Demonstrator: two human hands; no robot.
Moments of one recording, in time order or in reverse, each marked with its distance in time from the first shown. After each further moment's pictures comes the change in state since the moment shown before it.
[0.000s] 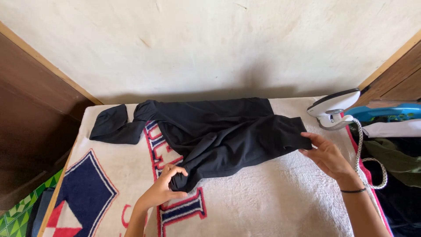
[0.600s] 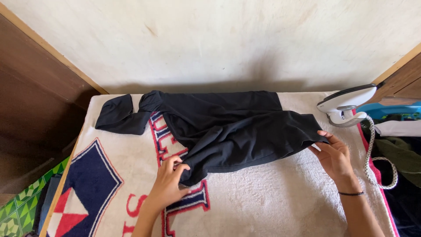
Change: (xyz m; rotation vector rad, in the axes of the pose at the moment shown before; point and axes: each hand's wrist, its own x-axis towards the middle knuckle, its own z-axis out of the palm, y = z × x) left_hand -0.018 0.038 0.023 0.486 0.057 -0.111; right_hand -0.008 0.029 -0.007 0.007 0.168 -0.154
